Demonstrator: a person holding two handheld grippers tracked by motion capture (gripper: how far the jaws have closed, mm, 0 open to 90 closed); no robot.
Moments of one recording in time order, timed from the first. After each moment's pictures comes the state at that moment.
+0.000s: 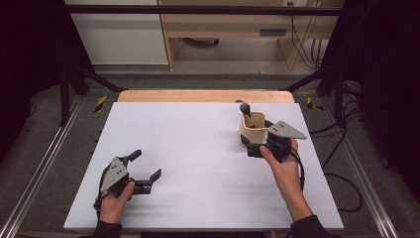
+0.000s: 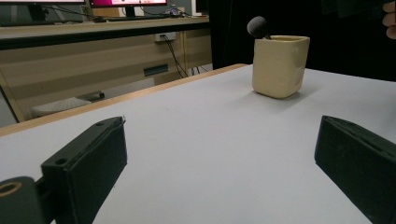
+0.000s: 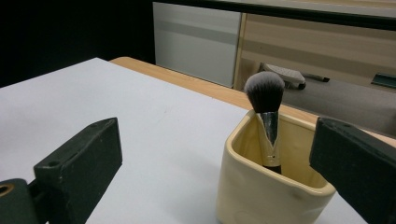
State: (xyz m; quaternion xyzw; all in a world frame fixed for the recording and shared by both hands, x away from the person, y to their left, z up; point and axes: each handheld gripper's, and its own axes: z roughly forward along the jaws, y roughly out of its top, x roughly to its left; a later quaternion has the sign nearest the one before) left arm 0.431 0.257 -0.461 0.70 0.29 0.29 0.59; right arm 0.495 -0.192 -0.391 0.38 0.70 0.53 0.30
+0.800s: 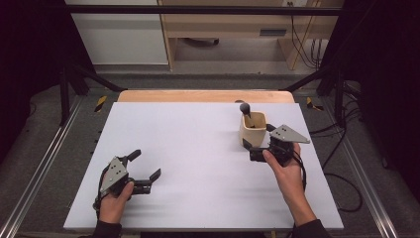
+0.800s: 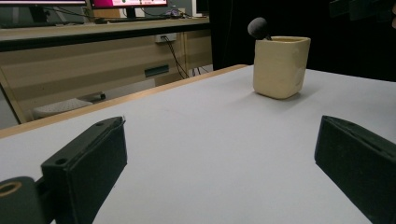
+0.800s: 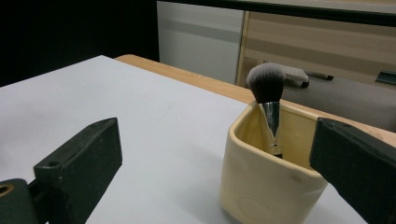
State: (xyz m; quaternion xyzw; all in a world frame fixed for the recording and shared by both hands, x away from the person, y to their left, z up) left arm 0.431 0.259 -0.460 0.69 0.29 0.29 0.59; right arm 0.485 -0.198 -0.394 0.38 0.70 0.53 0.30
